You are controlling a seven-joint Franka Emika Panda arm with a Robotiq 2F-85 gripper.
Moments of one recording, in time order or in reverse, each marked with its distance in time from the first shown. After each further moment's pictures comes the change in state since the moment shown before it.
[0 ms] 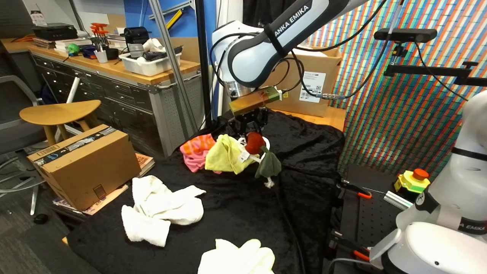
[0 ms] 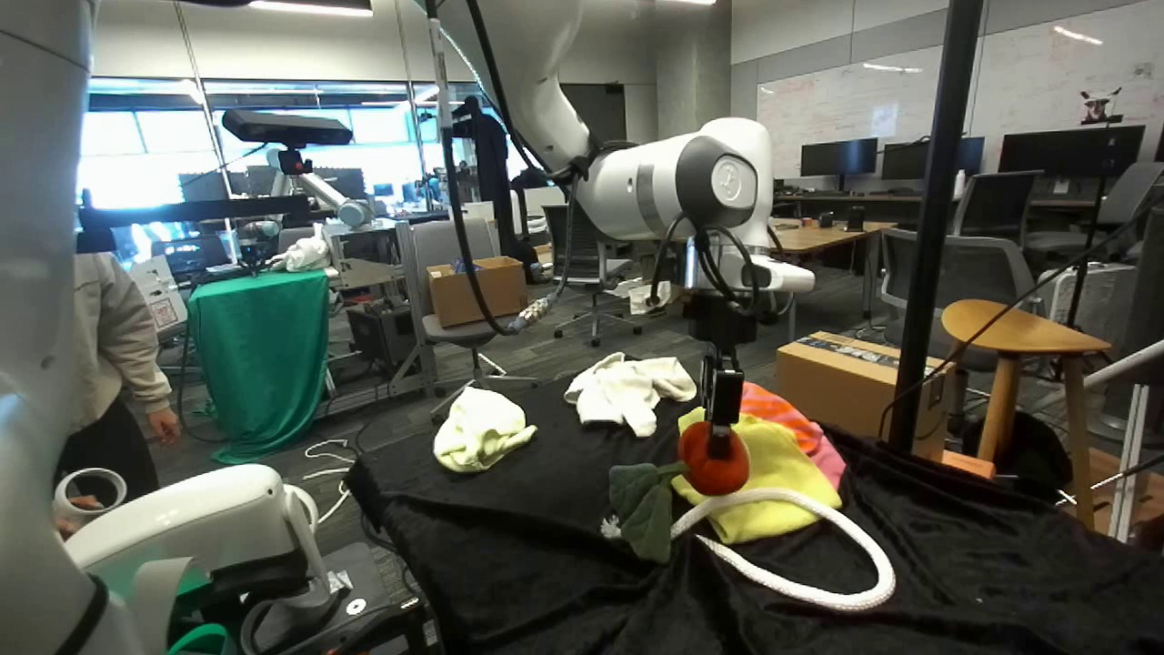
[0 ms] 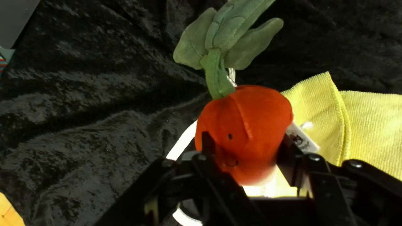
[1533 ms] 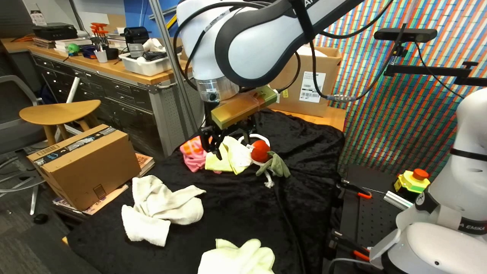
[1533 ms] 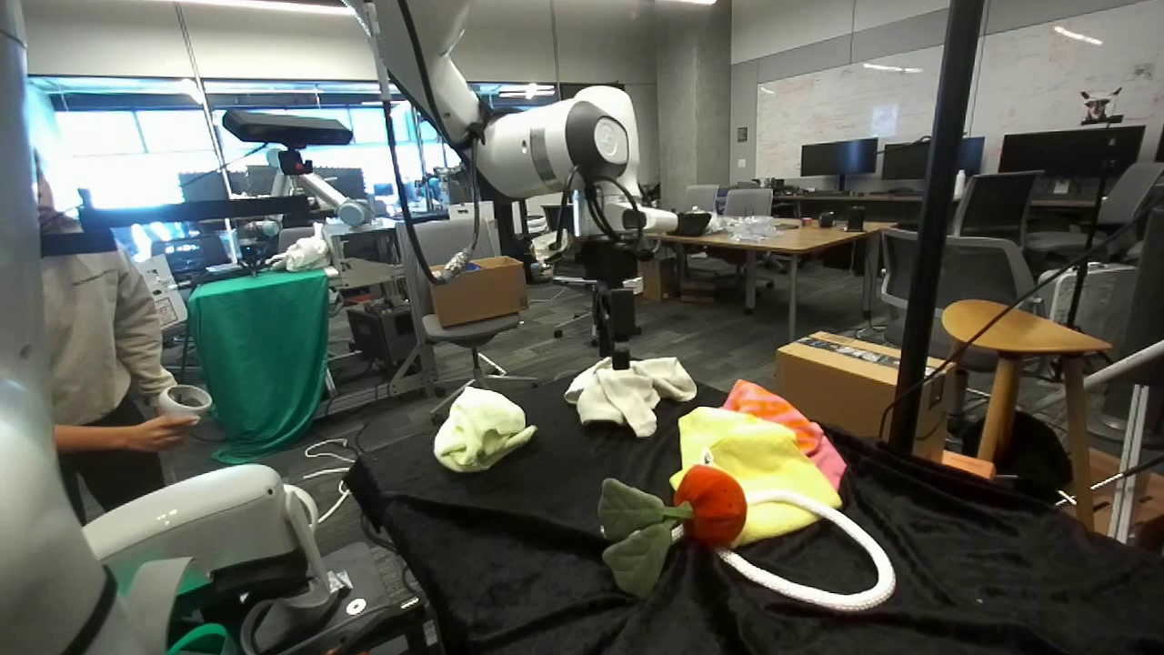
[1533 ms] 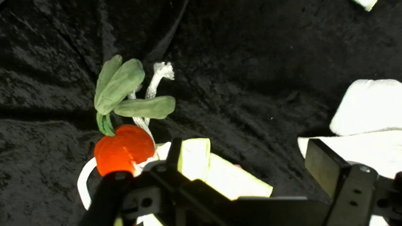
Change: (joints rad) arm 0.130 -0.110 0.166 -0.019 -0.023 -0.025 0.005
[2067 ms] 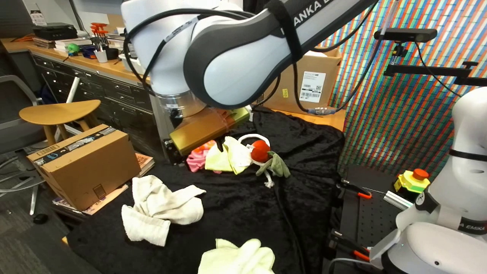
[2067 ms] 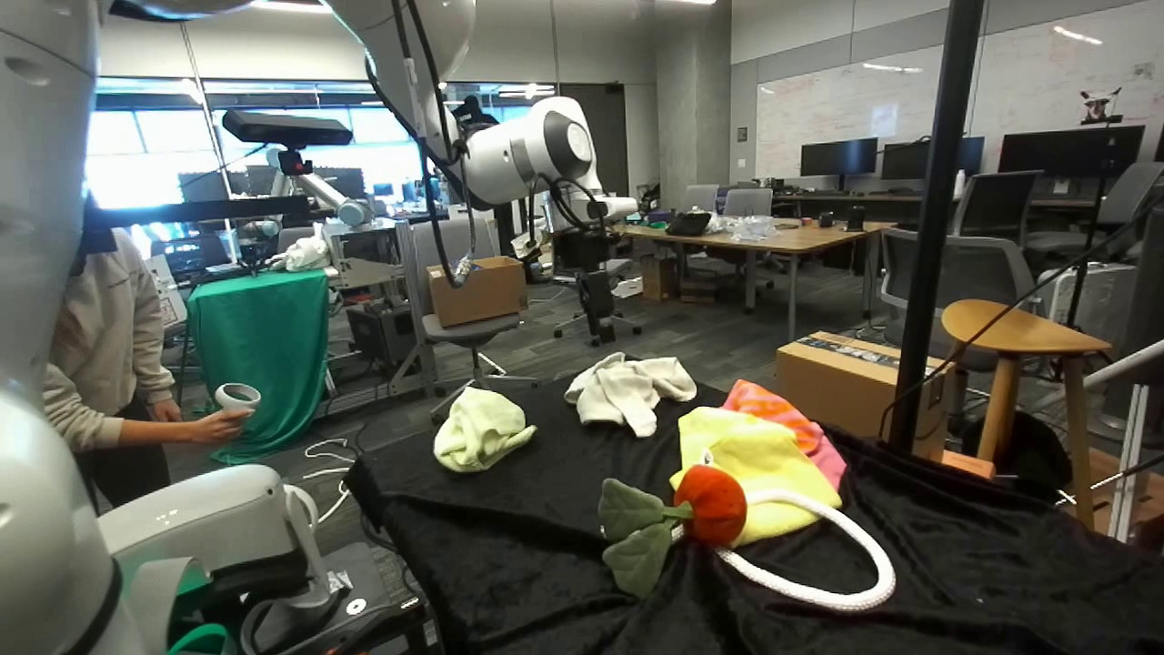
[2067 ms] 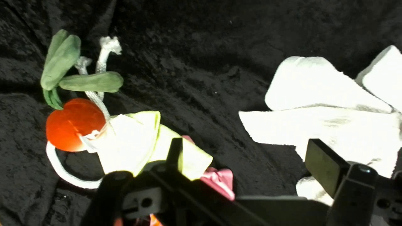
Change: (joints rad) arm 0.112 0.127 0.031 0.177 -0.150 0.004 0.201
